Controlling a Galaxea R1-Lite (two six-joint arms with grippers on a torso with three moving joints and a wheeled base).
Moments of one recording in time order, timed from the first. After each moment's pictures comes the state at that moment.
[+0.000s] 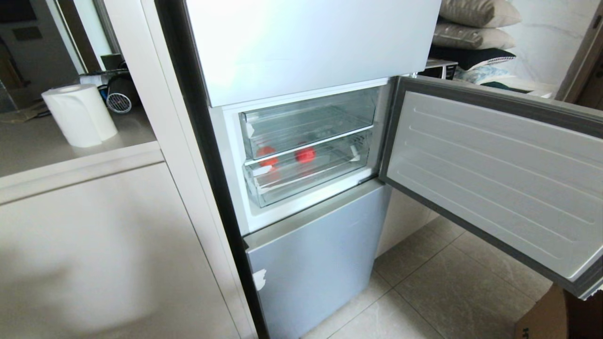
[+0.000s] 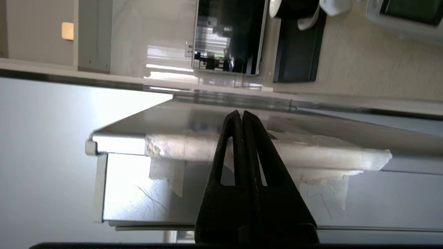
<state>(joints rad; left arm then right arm) 0.00 0.00 -0.01 0.03 0.00 0.01 -1.12 1.87 -0.93 -0.99 1.13 1.41</state>
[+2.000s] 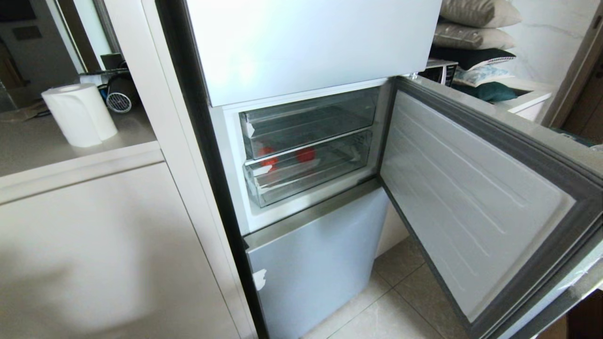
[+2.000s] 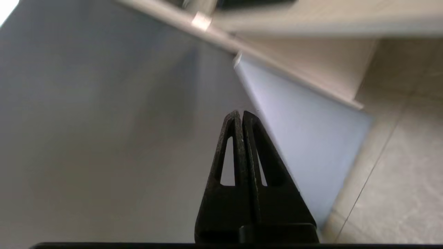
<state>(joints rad) 0.00 0.00 -0.01 0.03 0.00 0.01 -0.44 1.71 -0.73 -0.74 0.46 0.88</state>
